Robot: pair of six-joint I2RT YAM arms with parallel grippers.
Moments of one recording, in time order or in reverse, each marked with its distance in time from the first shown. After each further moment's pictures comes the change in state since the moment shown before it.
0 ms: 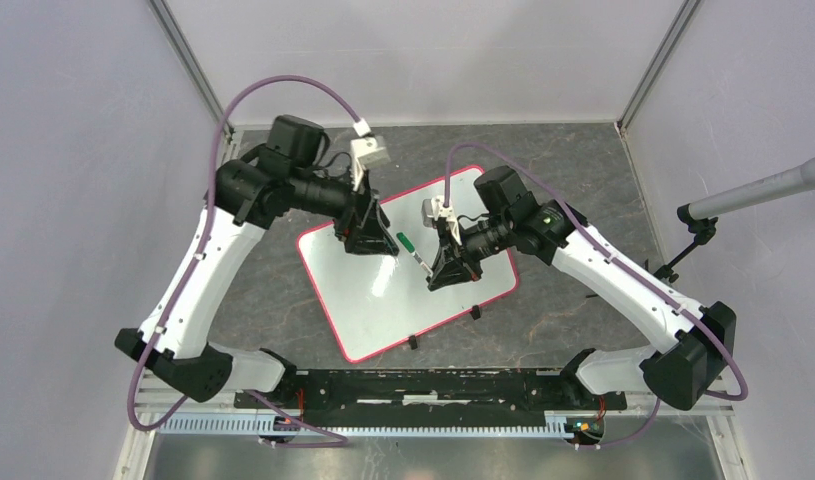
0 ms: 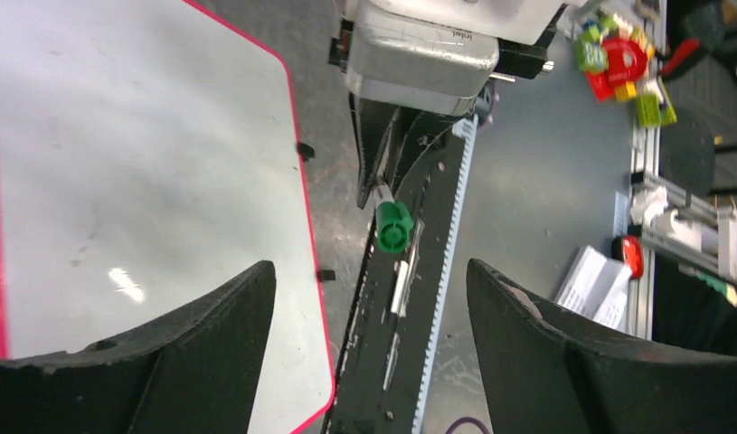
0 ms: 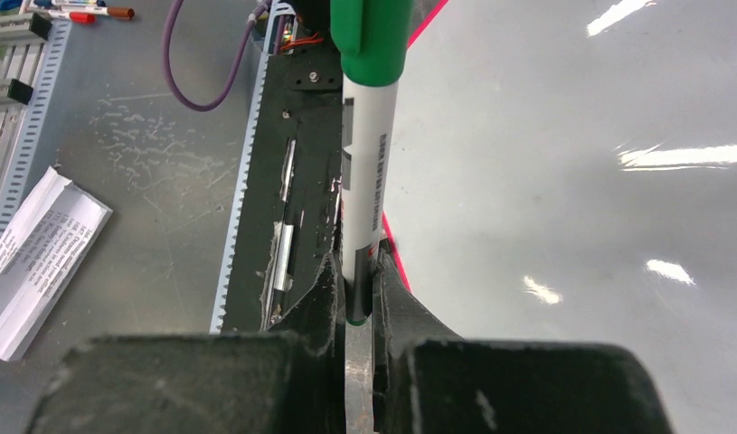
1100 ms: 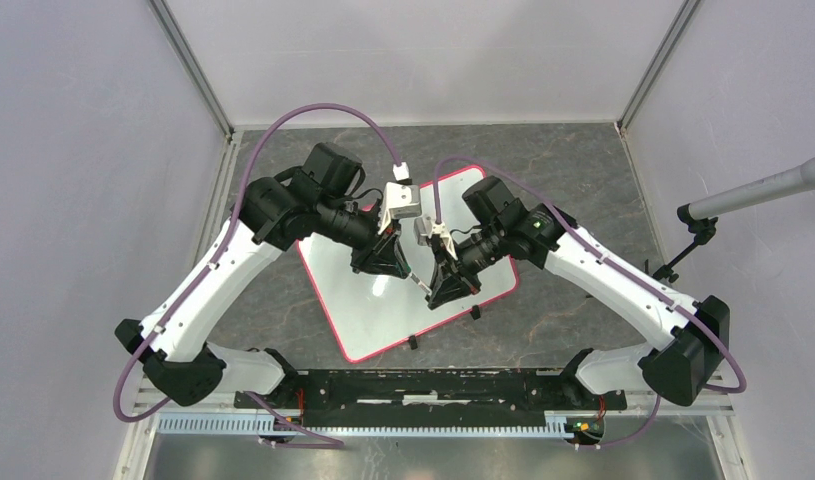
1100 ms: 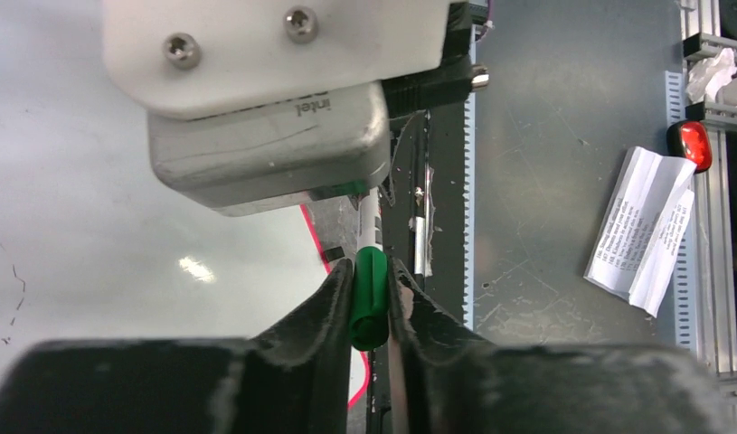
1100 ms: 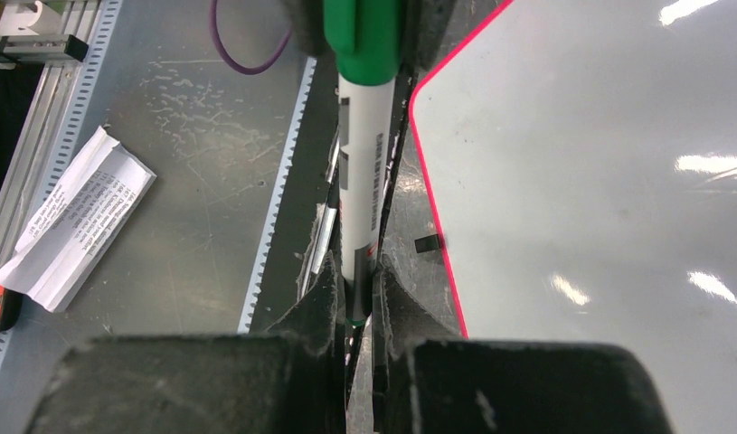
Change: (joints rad) left arm -0.186 -0.031 -0.096 0.005 -0.086 0.169; right arm 0.059 0.022 0.000 -0.084 -0.042 -0.059
